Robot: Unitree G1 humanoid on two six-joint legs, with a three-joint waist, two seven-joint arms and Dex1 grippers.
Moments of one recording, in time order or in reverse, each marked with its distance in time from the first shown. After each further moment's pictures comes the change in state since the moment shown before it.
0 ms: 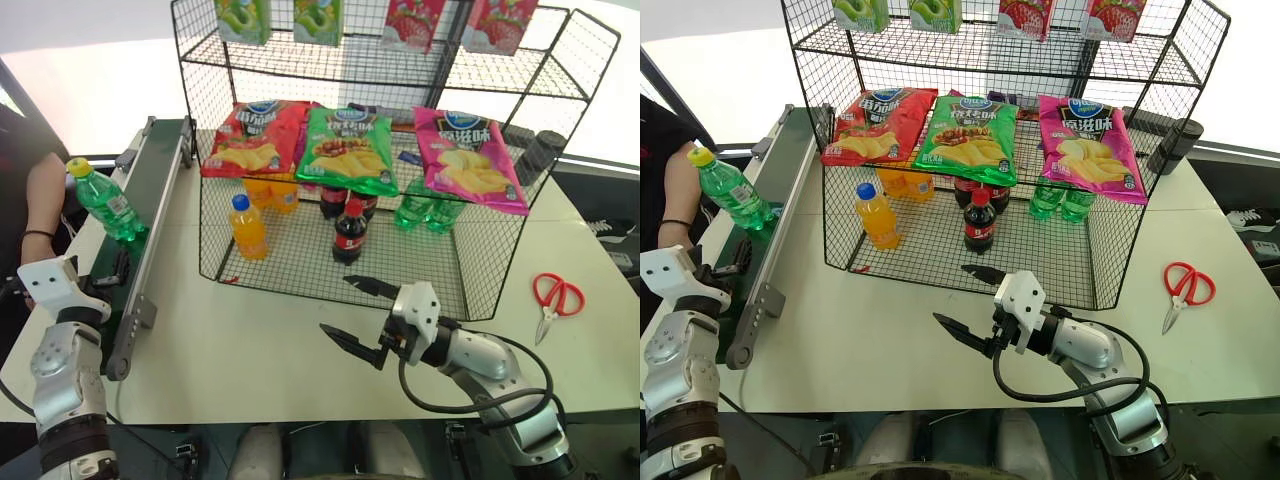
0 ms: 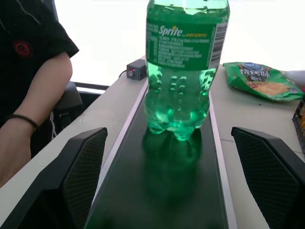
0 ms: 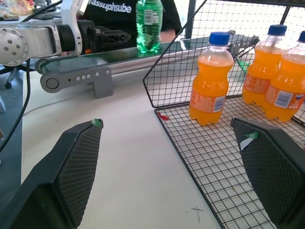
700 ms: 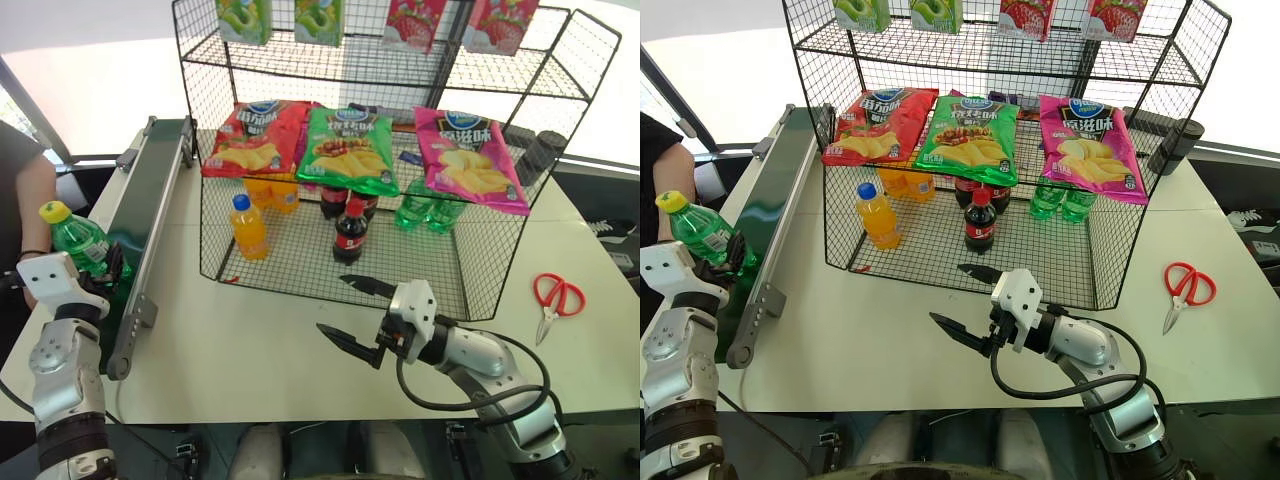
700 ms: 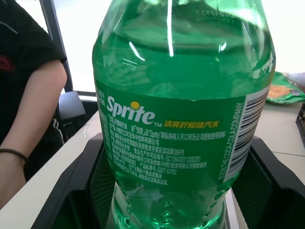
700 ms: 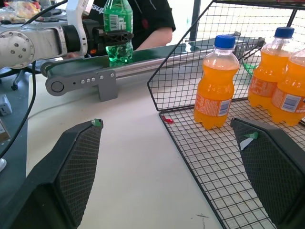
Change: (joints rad) left arm -0.003 0.010 -0.012 -0.001 0.015 -0.025 0.020; right arm -0.019 0.006 0.010 0.000 0.011 0.019 0.004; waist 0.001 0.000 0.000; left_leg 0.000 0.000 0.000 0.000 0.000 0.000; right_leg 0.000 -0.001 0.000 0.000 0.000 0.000
